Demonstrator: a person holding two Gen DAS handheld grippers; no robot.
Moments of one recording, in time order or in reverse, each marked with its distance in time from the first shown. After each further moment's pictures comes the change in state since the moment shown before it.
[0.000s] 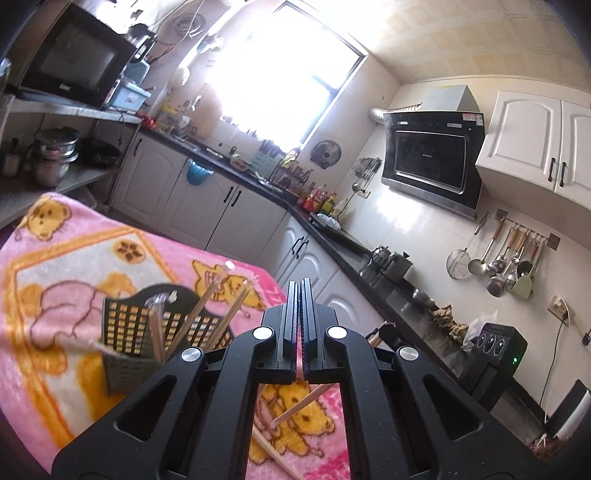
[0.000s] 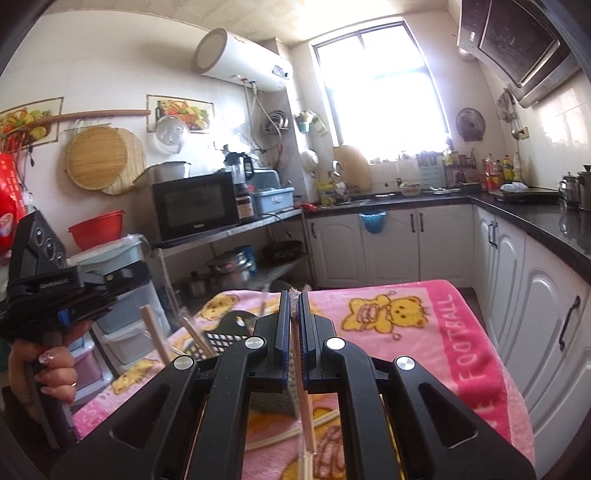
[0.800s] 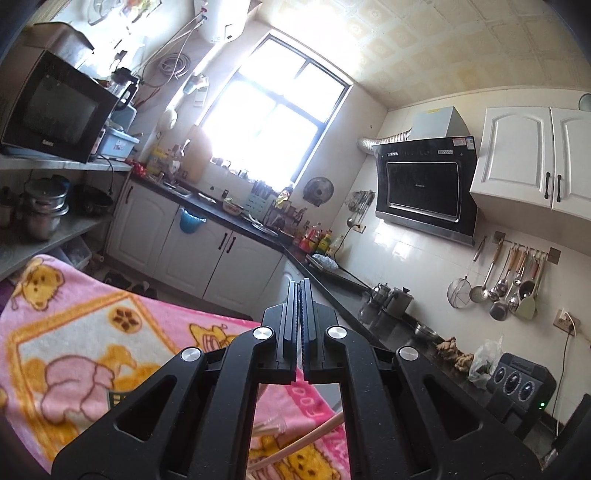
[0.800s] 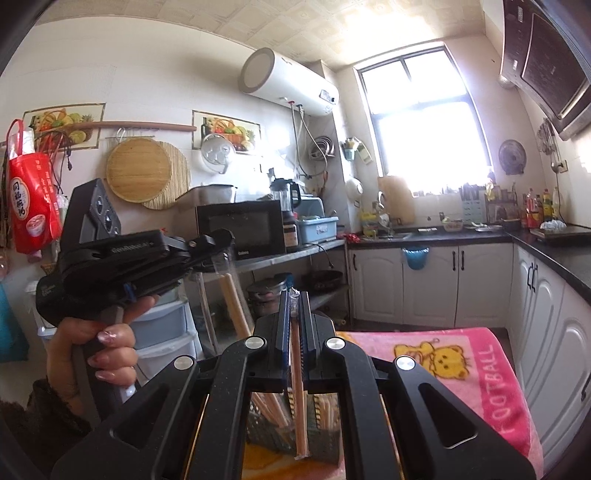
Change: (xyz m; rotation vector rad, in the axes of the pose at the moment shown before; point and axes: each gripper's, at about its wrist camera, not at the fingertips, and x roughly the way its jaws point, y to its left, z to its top) left arm 0.010 -0.015 0.070 0.069 -0.140 -0.003; right arm 0.017 0.050 0.054 -0.082 -0.102 0.138
